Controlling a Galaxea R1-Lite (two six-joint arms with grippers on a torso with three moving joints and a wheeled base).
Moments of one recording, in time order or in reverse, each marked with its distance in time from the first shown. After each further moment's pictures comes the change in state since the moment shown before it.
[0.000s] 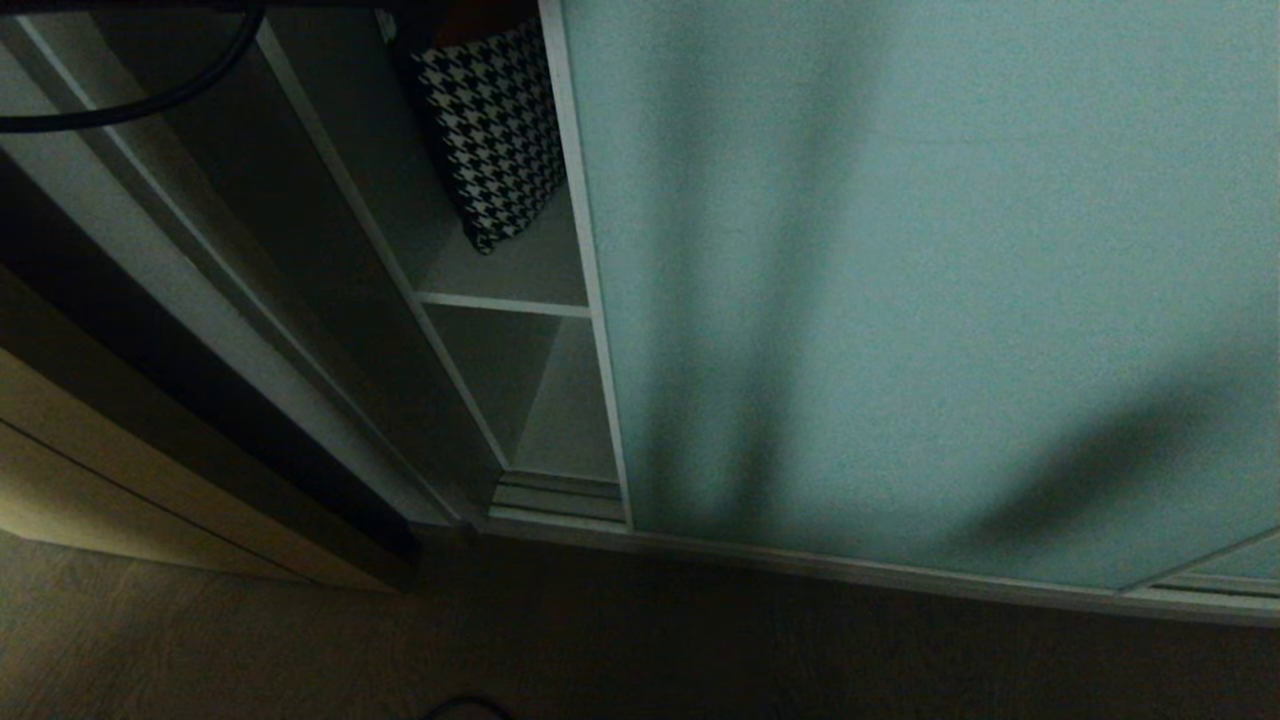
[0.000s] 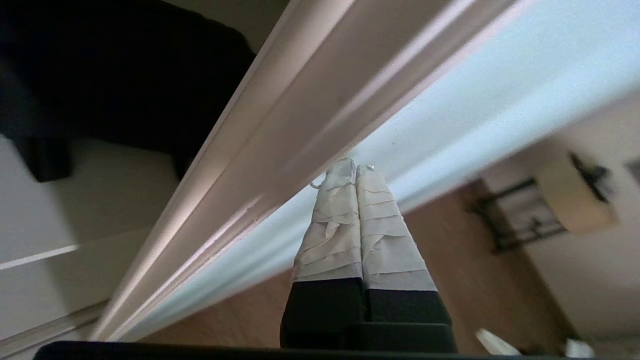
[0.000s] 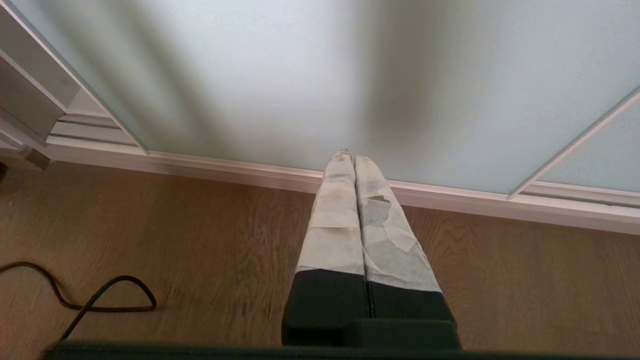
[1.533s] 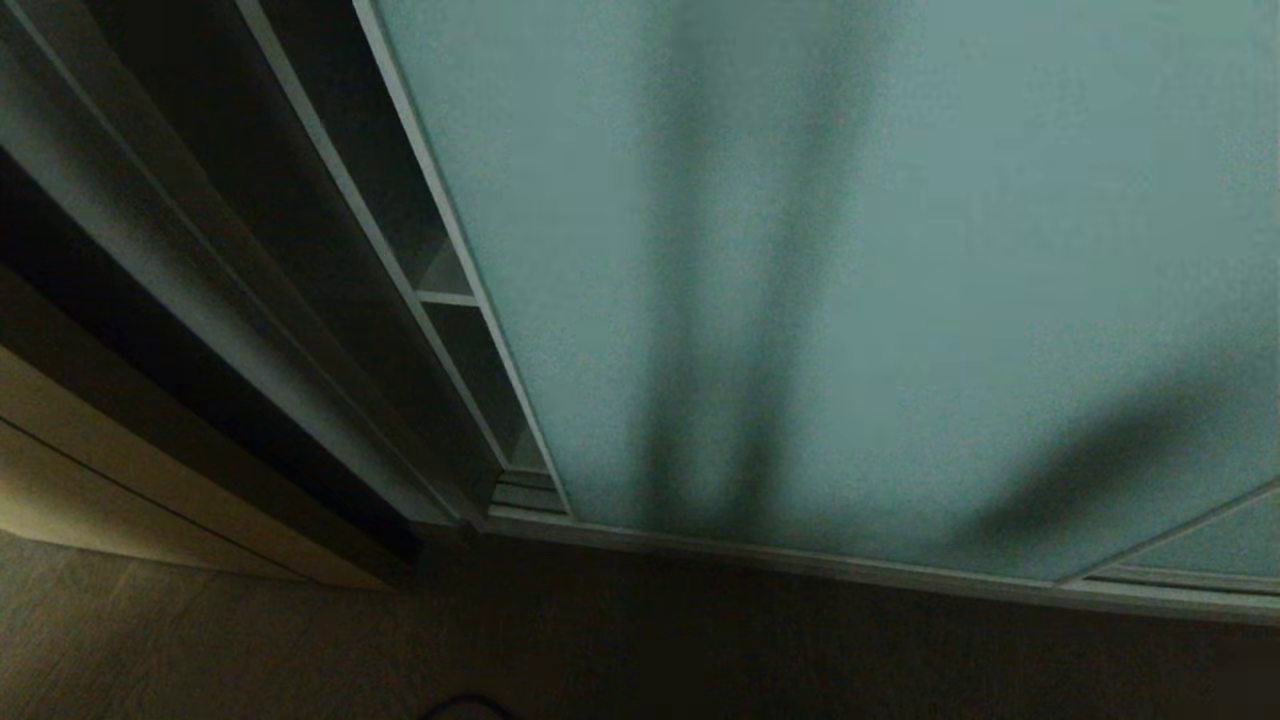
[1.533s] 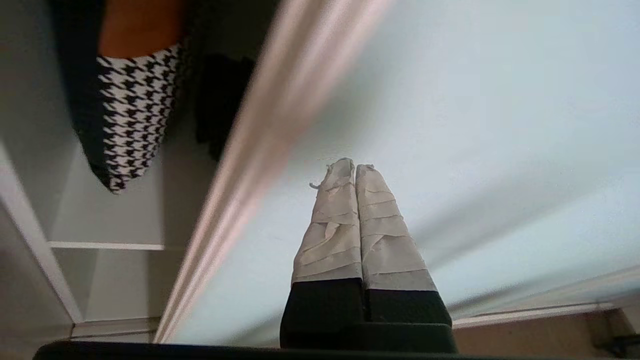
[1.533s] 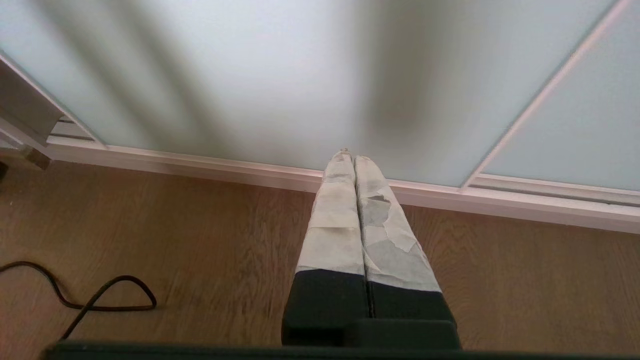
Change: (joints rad) left arm 0.021 -0.234 0.142 -0.018 0.373 0.050; right arm 0.000 0.000 0.000 0.000 0.000 0.001
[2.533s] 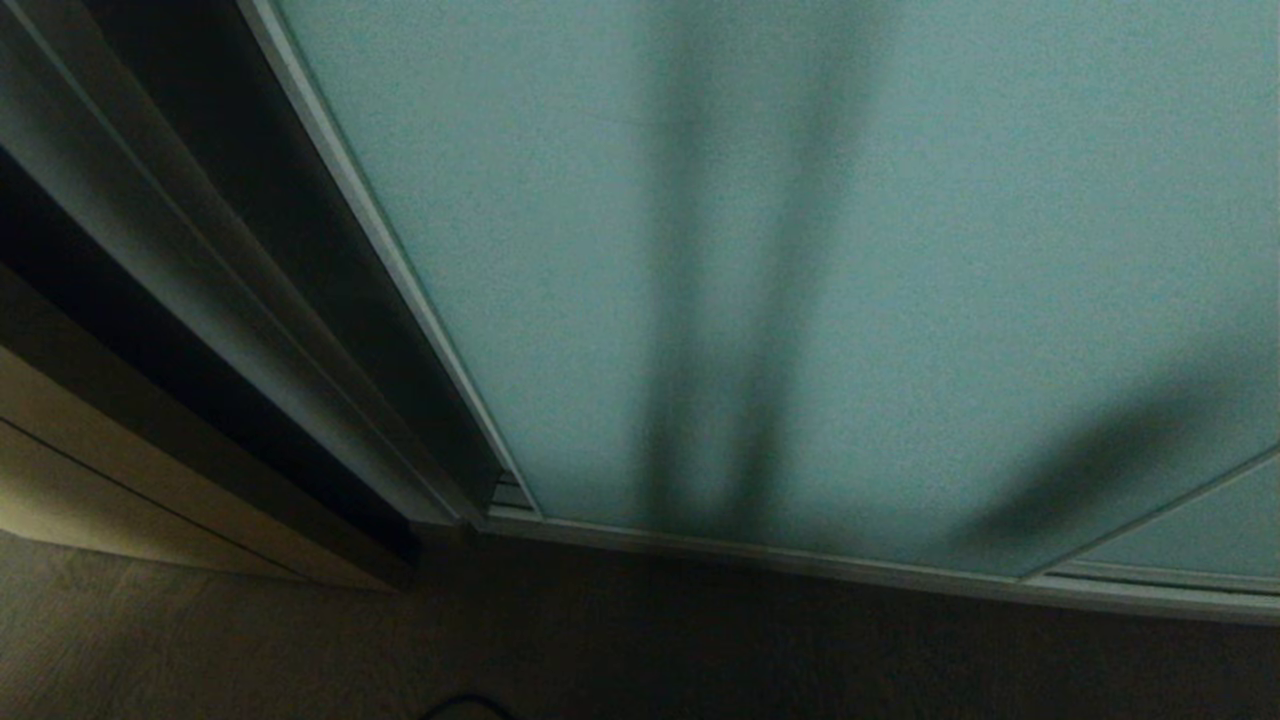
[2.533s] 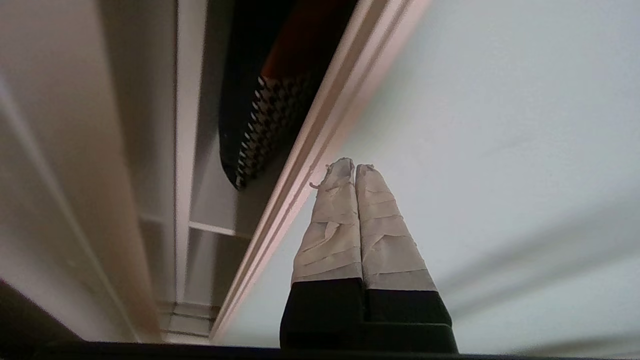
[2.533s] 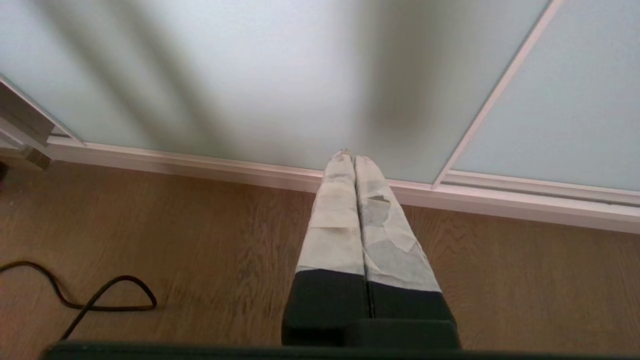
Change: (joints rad) left arm 0.224 -0.158 0.165 -0.013 0.016 0.021; right arm 0.000 0.000 0.000 0.000 0.000 0.000
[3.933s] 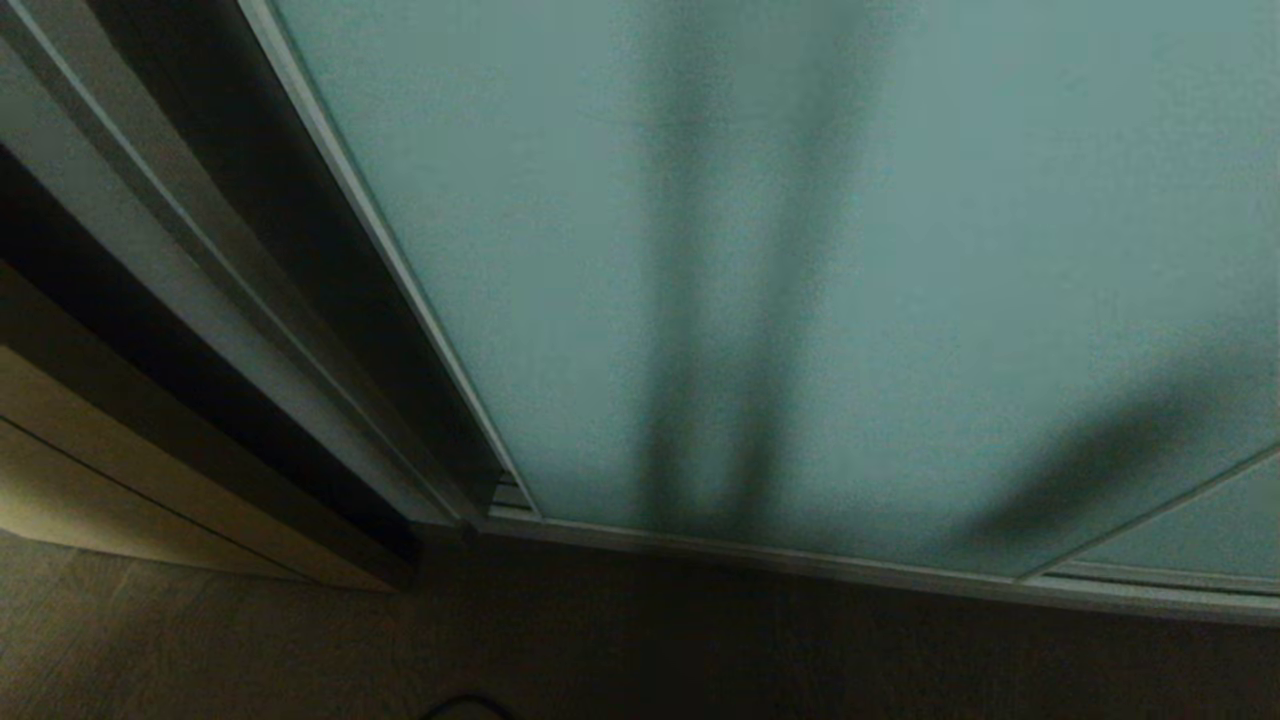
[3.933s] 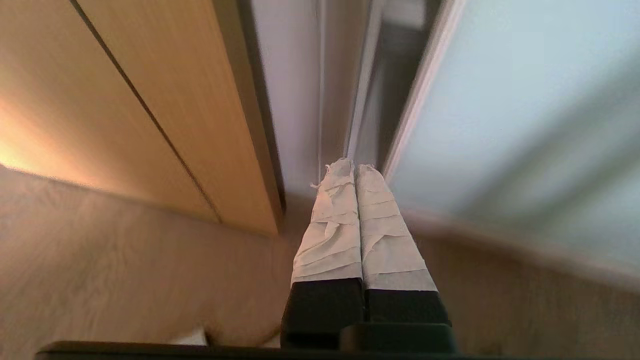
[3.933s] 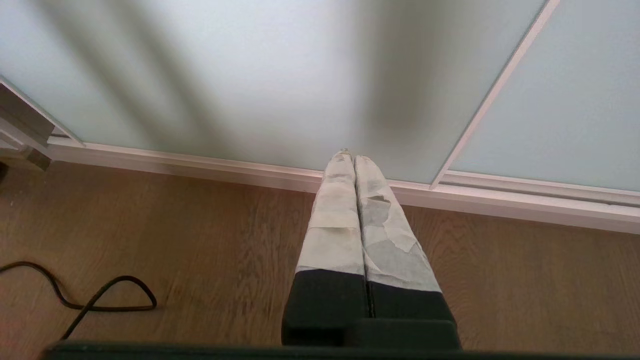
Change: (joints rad) left arm 0.407 -0.926 1.163 -0.057 -0.123 0.198; right arm 0.000 0.000 0.000 0.000 0.000 0.000
